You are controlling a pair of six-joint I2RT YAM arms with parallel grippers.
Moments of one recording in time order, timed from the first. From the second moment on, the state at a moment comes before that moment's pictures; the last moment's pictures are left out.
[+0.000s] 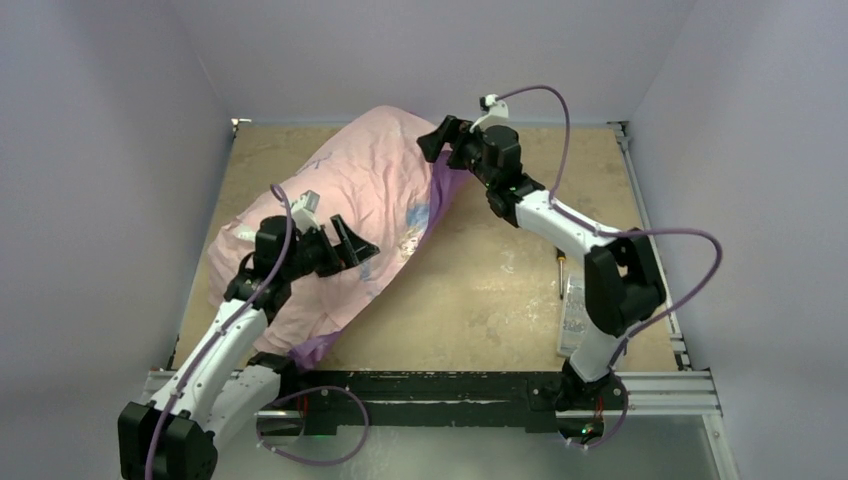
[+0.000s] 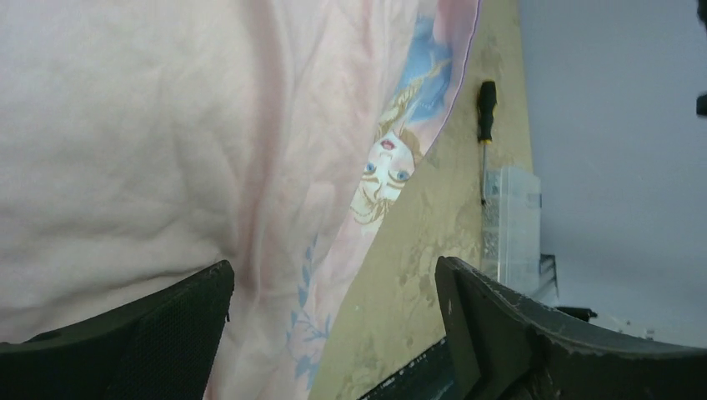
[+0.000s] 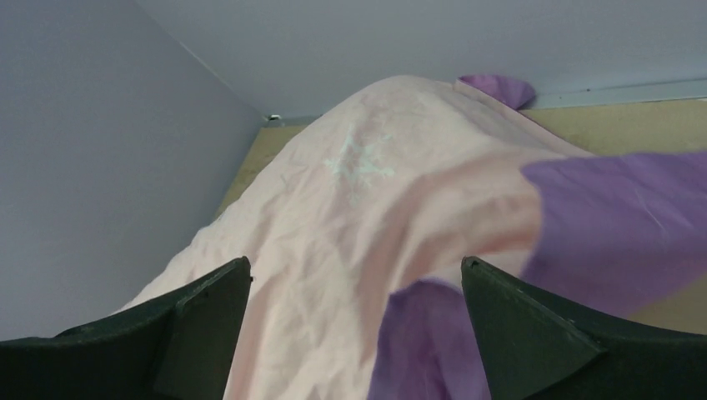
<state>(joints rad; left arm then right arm) -0.24 0.86 0.60 -0.22 0.42 -0.70 0.49 1.73 1.29 0.35 -0.01 0.57</state>
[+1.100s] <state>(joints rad) 0.09 1.19 0.72 -0.13 0.25 -0.54 0.55 1.84 0.86 0.76 -0.48 0.68</state>
